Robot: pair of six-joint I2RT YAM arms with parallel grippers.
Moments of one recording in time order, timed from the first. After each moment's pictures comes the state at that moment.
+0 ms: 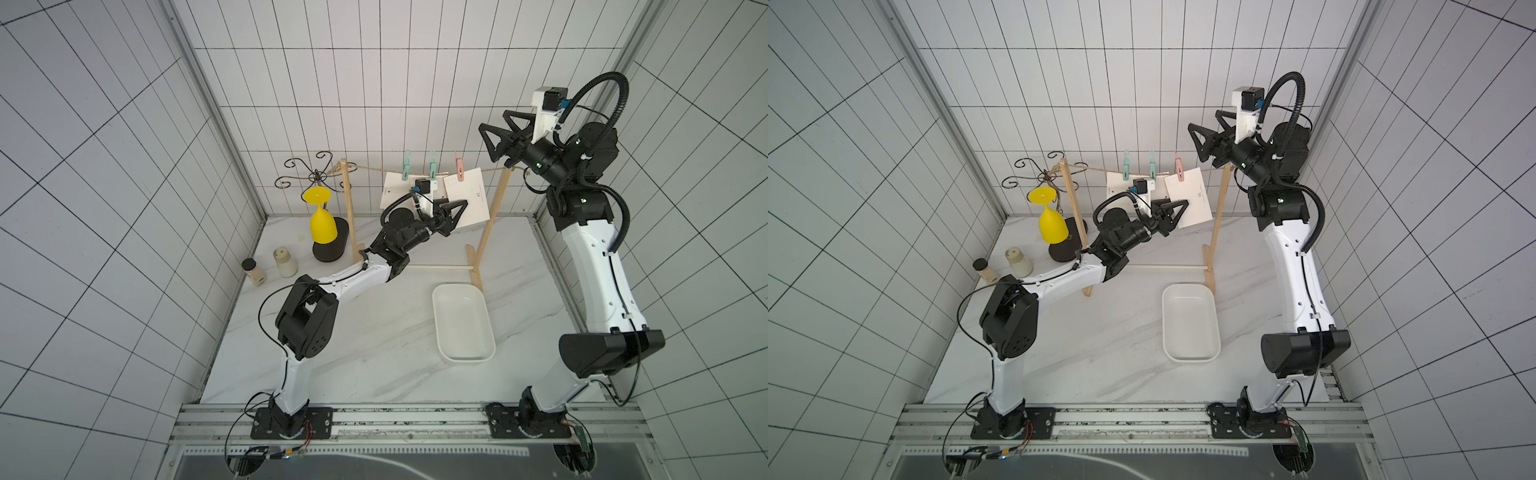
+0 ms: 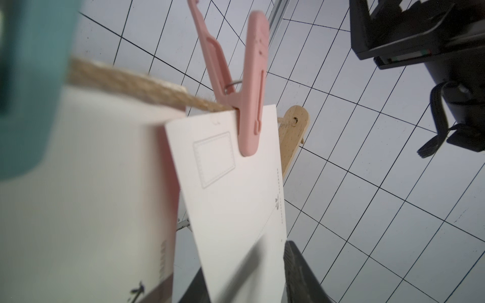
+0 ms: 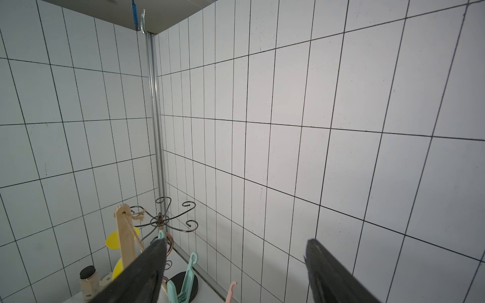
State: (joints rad) left arm -0.71 2.00 1.62 0.68 0.32 -0.54; right arm 0.10 1.68 2.10 -0.11 -0.57 0.13
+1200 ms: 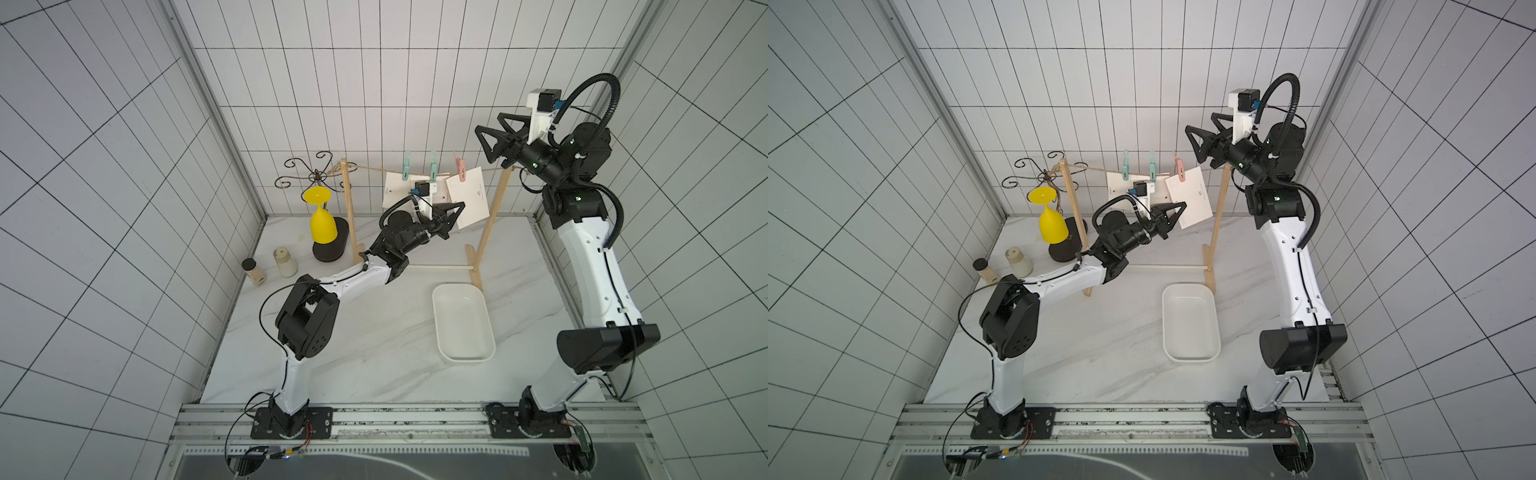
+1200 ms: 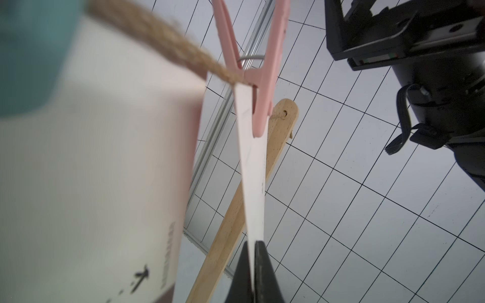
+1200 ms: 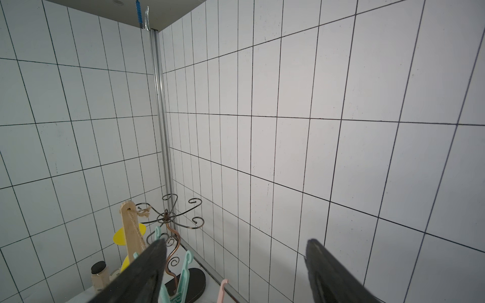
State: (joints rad) left arm -0.70 2.00 1.58 0.74 0.37 -0.59; right arm 0.10 1.72 2.10 -0.09 -0.61 0.15
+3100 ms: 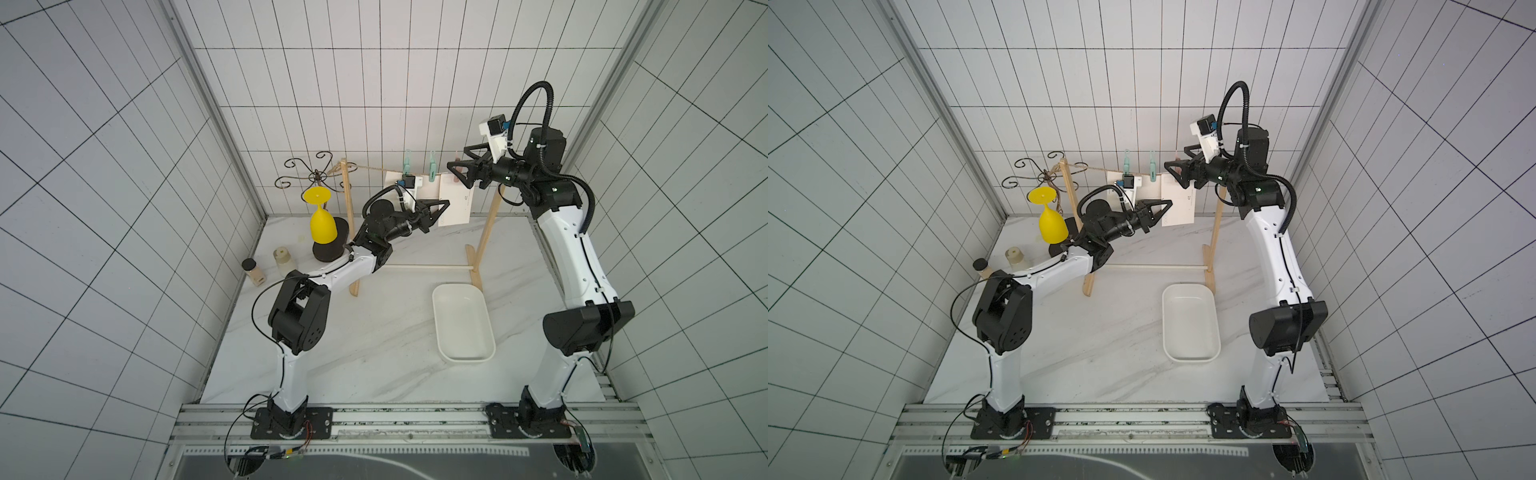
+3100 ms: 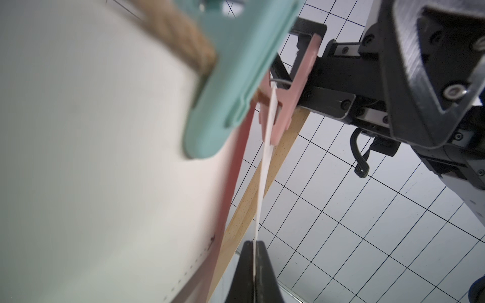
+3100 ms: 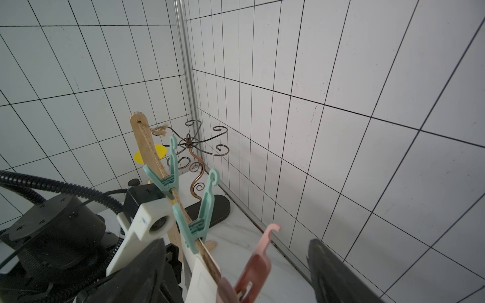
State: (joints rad) left arm -0.57 2.00 1.60 0.67 0.61 -0.63; right arm 0.16 1.86 2.23 -0.49 -0.75 -0.10
